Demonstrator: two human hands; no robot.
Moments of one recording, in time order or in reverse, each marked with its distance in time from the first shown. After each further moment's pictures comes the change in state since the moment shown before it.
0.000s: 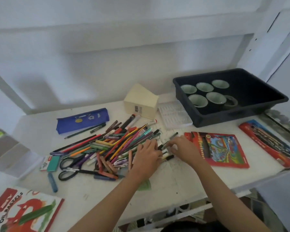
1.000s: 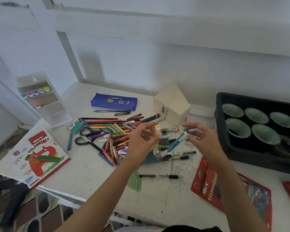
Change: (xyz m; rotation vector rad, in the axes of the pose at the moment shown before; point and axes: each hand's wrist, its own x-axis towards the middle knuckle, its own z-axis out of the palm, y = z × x) left_hand 0.034 0.014 -0.058 -0.840 0.529 -0.807; right_hand 0.058 0.009 -0.070 0.845 -0.064 -0.274
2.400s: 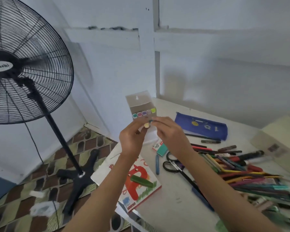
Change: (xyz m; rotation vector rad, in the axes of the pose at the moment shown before) left_hand 0.075 -0.084 -0.316 0.487 0.559 0.371; right_hand 0.106 -0.121 0.374 -0.487 -0.108 -1.059
